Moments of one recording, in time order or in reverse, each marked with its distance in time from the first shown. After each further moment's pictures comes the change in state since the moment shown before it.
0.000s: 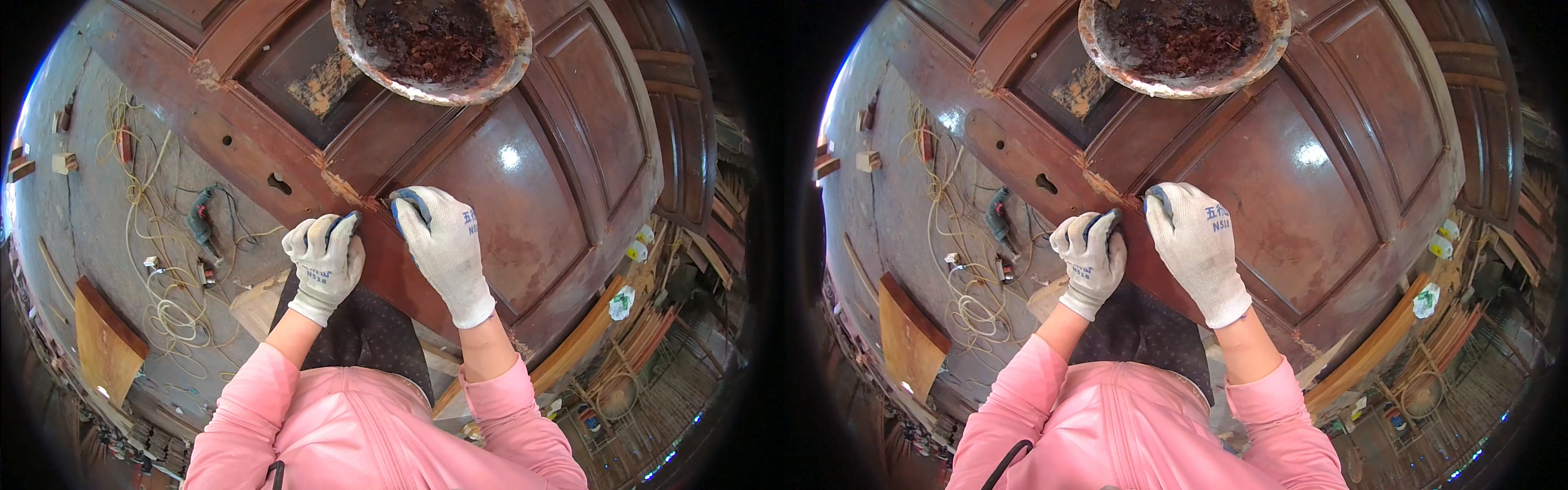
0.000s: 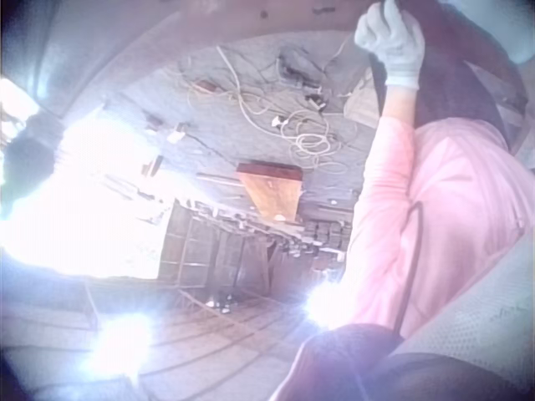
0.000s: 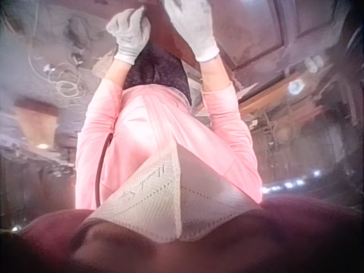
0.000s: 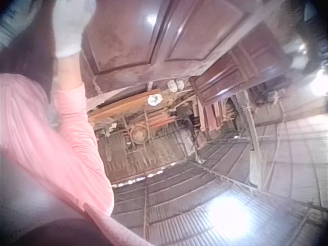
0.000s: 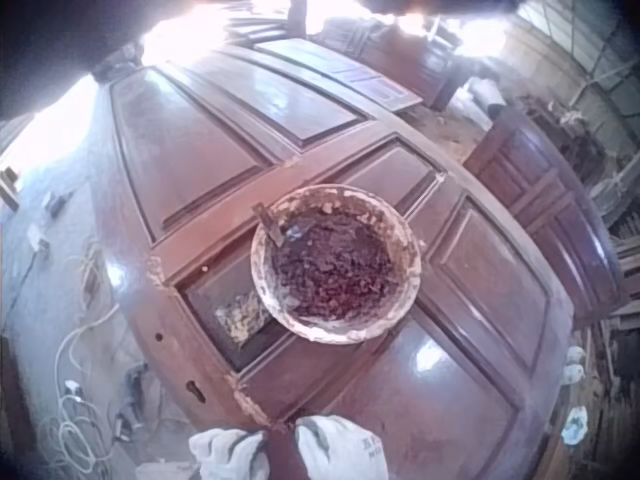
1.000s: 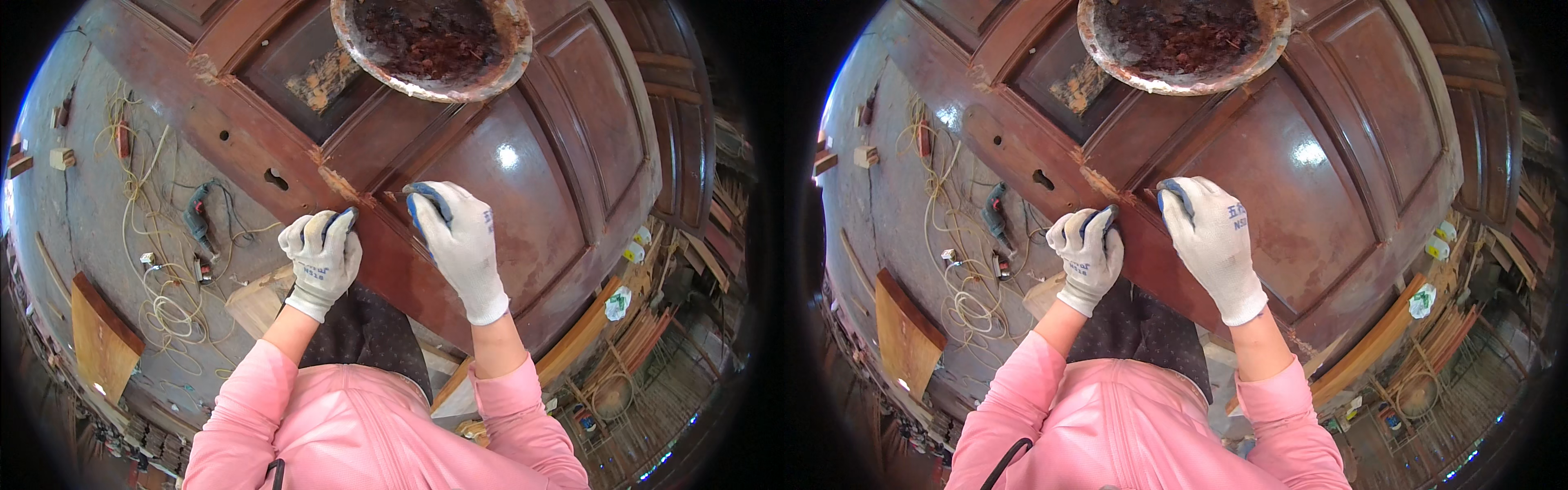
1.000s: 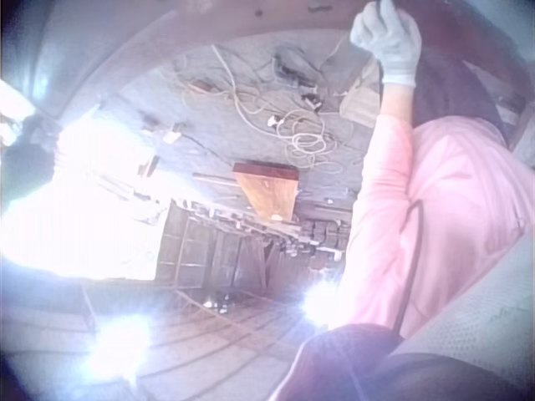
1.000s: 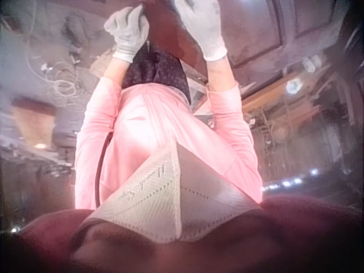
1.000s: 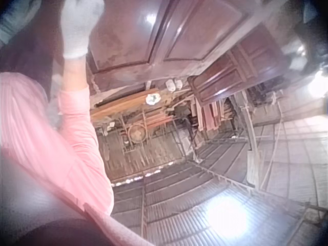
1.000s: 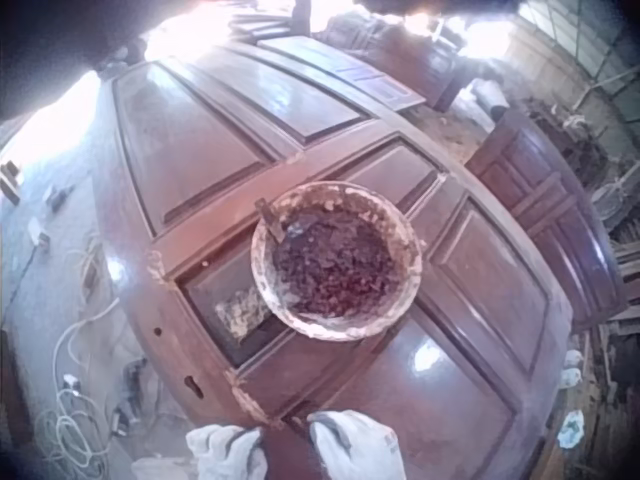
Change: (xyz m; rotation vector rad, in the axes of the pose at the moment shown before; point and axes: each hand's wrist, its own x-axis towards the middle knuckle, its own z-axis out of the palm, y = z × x) left_hand 0.000 -0.001 0.004 0.057 0.045 0.010; right_hand 0.006 -0.003 -0.026 0.062 -0.068 0.091
